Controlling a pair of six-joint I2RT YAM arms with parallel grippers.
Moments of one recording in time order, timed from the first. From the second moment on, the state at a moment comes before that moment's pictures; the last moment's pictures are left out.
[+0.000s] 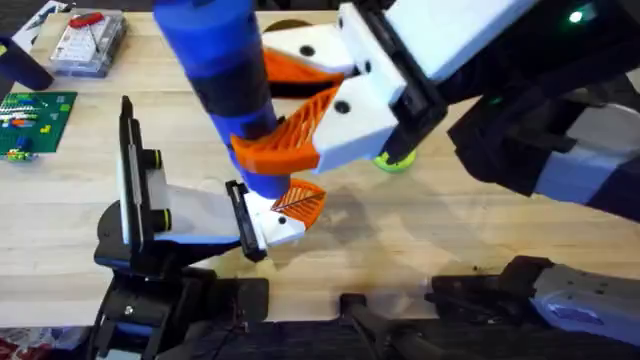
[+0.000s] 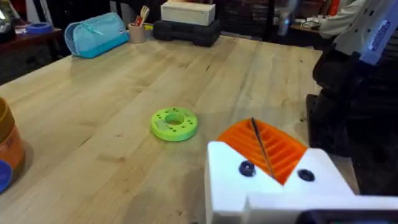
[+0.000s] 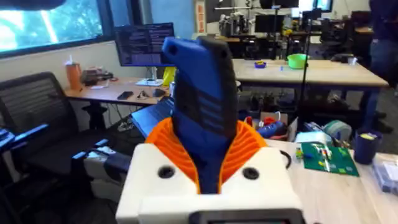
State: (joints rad) left arm -0.14 0.00 0.01 -0.10 1.08 0.03; right arm 0.72 1.30 0.84 0.94 -1.18 0.41
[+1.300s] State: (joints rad) left arm -0.14 0.00 0.01 -0.10 1.08 0.03; right arm 0.75 1.37 0.80 0.93 -1.13 0.33
